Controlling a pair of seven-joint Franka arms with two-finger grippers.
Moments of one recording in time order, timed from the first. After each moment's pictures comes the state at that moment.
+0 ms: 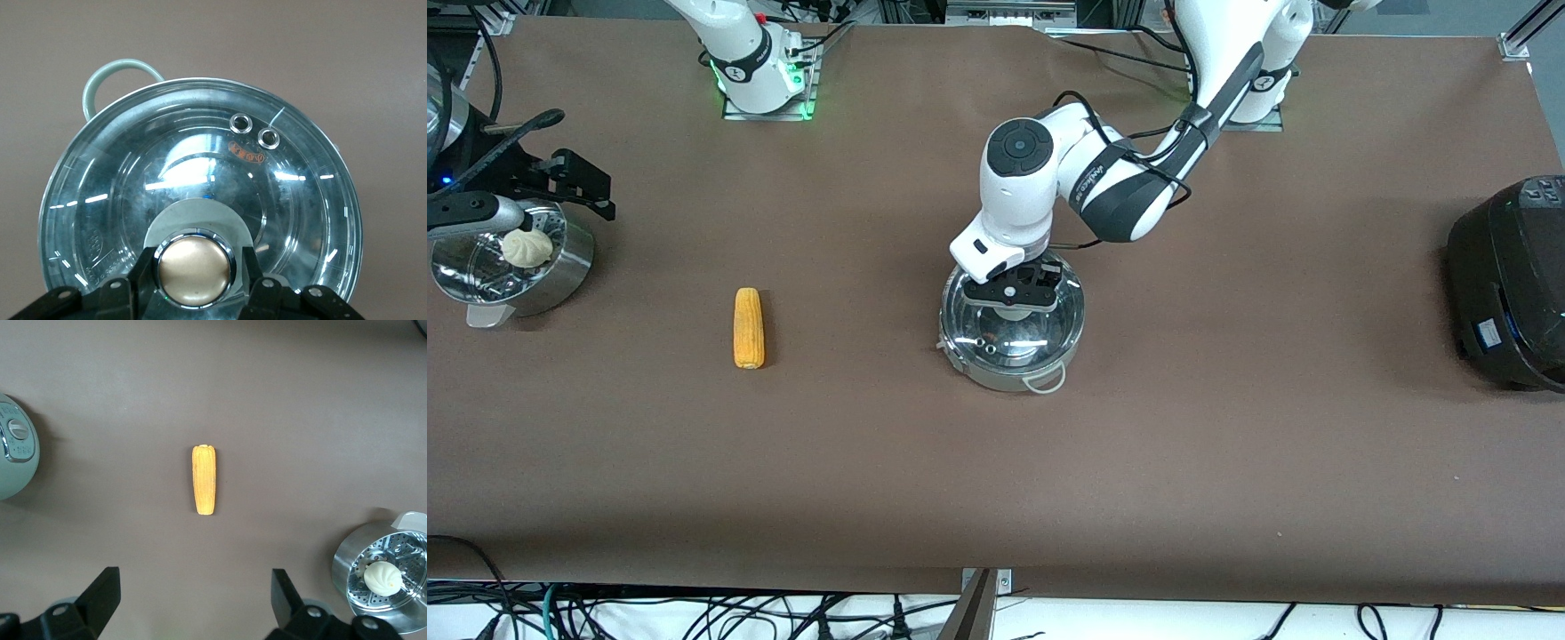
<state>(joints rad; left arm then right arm) -0.49 0.63 -0.34 -1.43 0.26 2.08 -0.80 0.00 0.05 0.09 -1.51 -0.01 1.55 -0.08</state>
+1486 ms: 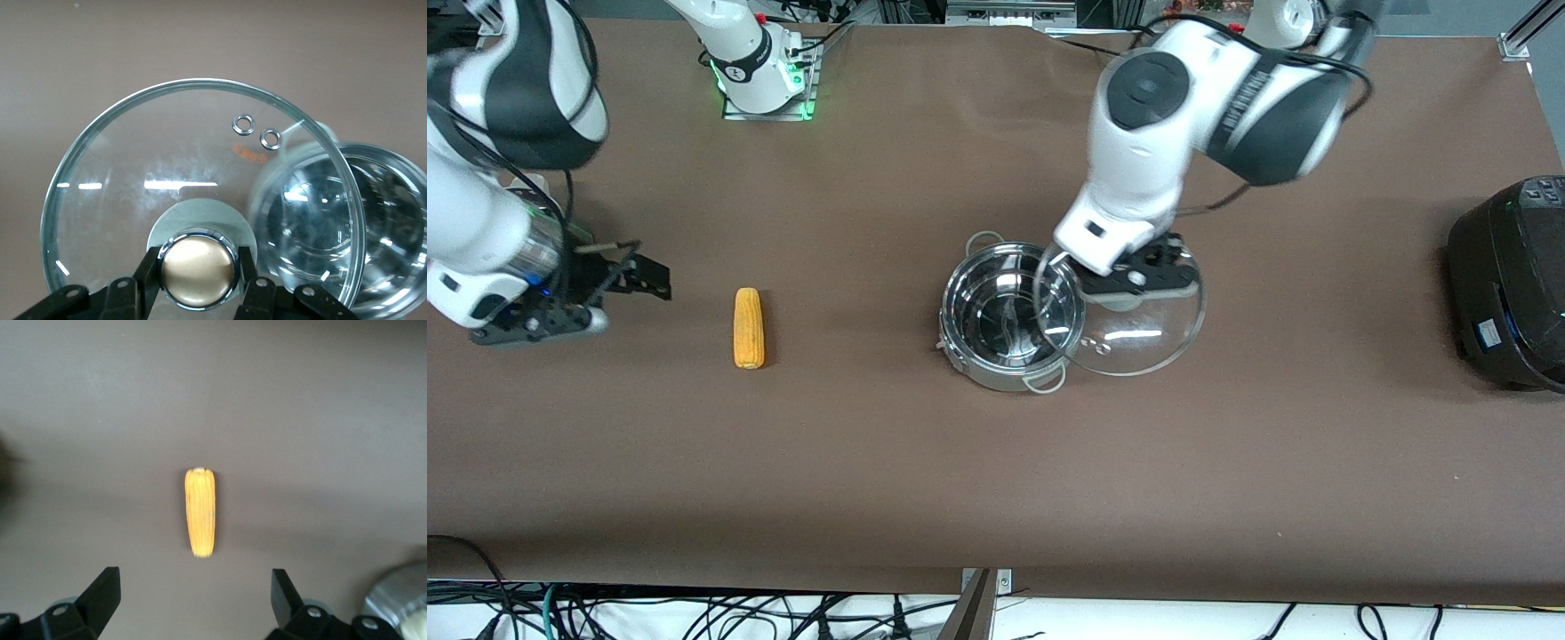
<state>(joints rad) -0.27 0.40 -0.33 -1.38 0.21 1.72 -0.67 -0.01 0.24 0.09 -1.66 -0.01 1.85 -0.08</state>
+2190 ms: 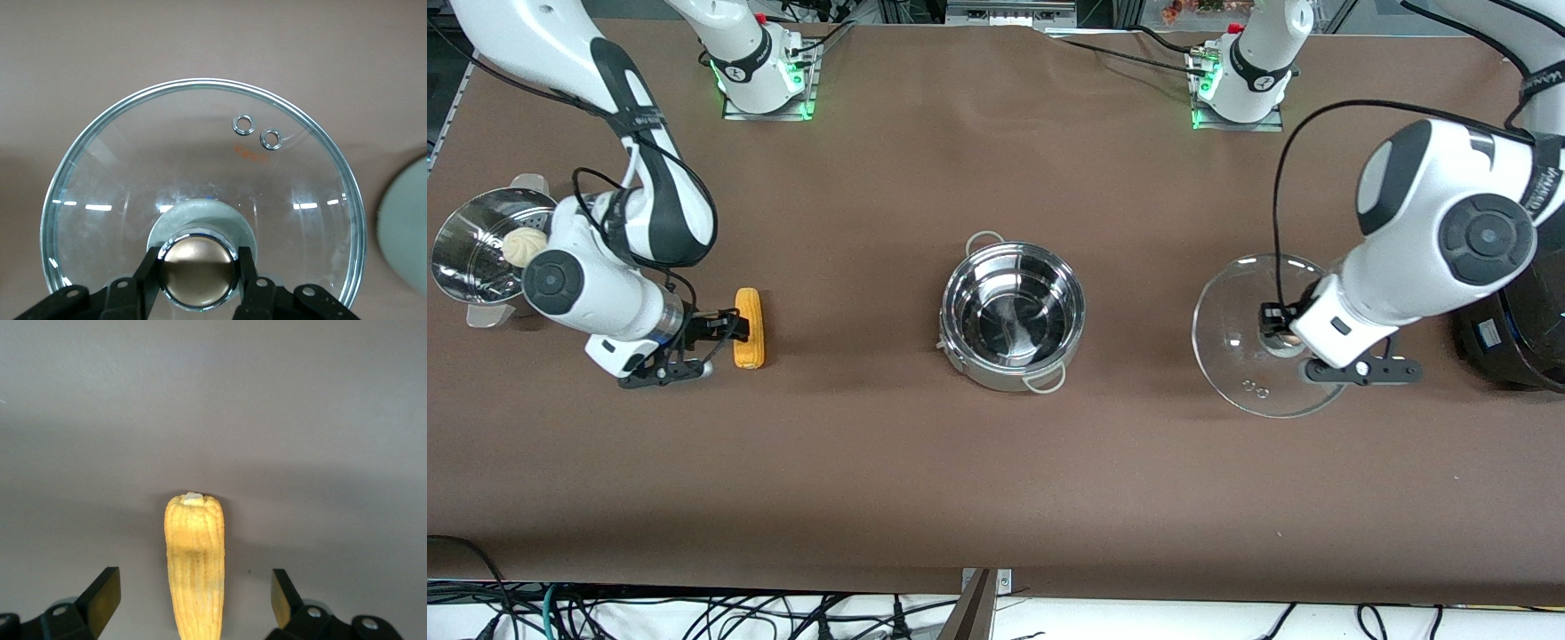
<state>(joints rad) 0.12 0.39 -0.33 -1.50 0.14 1.77 -0.22 0.00 0.46 0.09 -1.87 -0.01 2.25 -0.08</state>
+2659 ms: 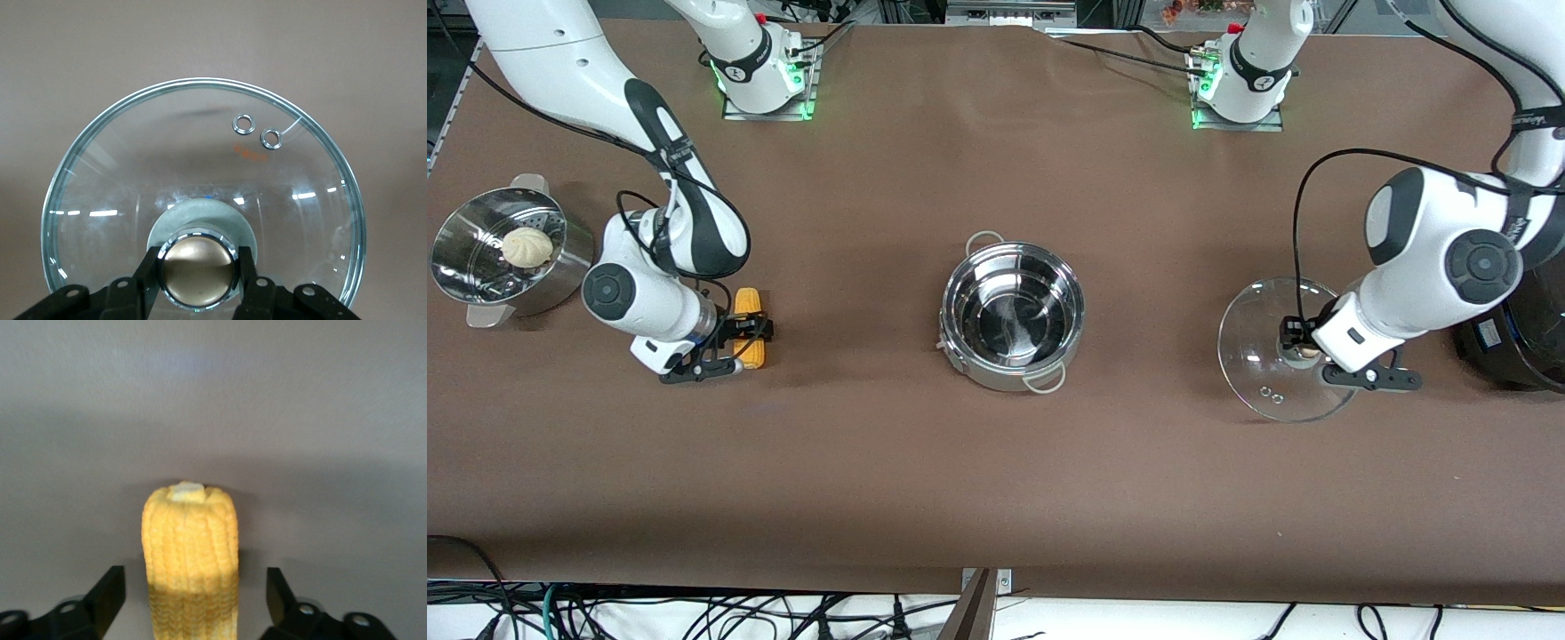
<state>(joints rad) 0.22 0.35 -0.33 -1.84 0.14 2.09 -0.08 0.00 0.53 0.10 -1.99 -0.01 2.43 -0.08</state>
